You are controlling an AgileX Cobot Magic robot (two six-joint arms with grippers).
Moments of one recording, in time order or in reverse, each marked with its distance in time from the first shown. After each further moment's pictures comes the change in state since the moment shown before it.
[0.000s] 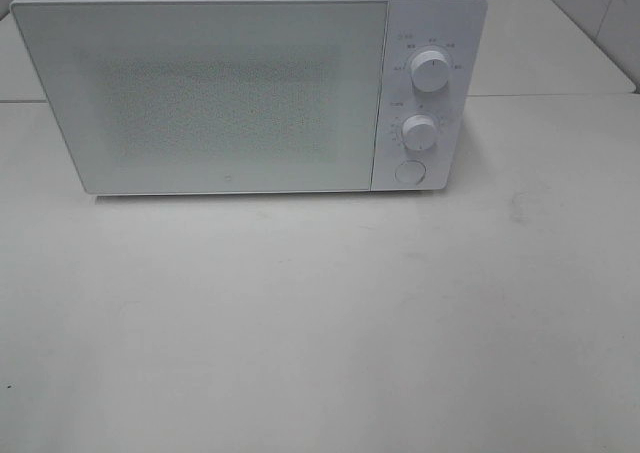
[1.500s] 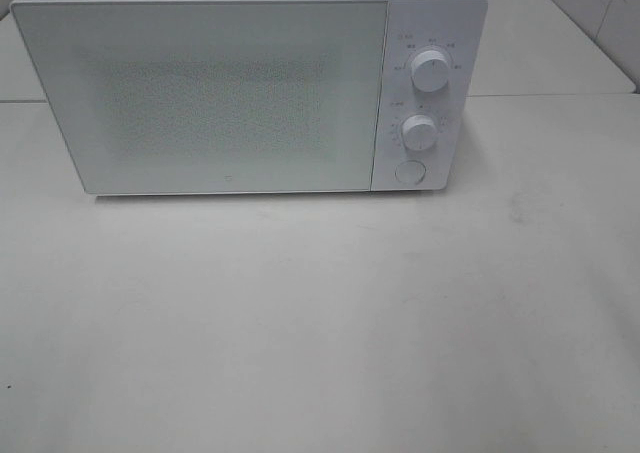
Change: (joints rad) left arm 0.000 0.000 0.000 0.000 -0.003 0.000; right arm 0.000 0.657 -0.046 -0.003 -0.610 -0.001
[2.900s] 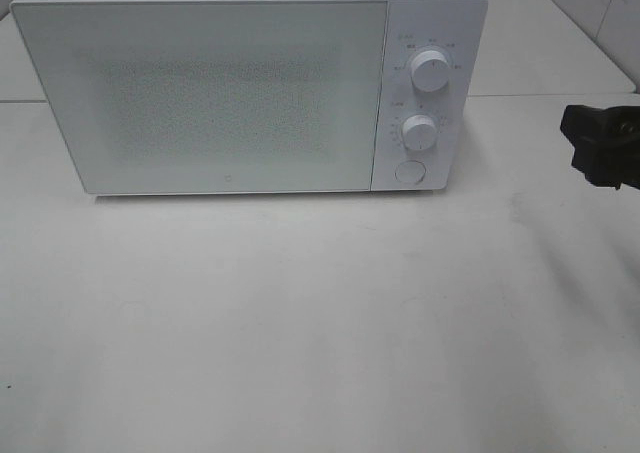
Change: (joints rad) left arm 0.000 0.000 0.000 0.000 0.000 0.000; right arm 0.018 0.454 0.311 0.221 -1.041 -0.175
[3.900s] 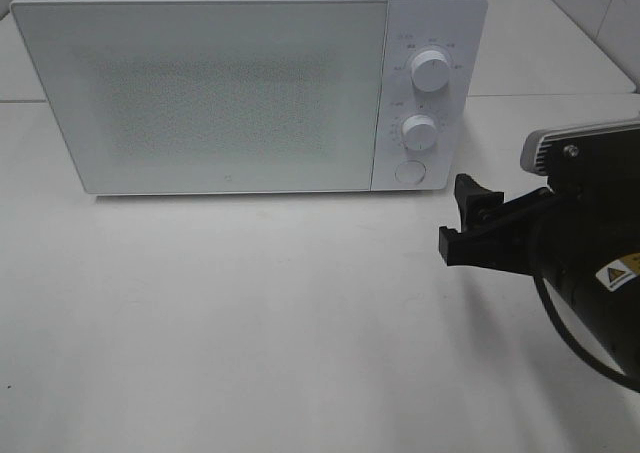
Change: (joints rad) left arm 0.000 0.000 0.000 0.000 0.000 0.000; right arm 0.718 0.418 0.019 0.815 -0.601 -0.341
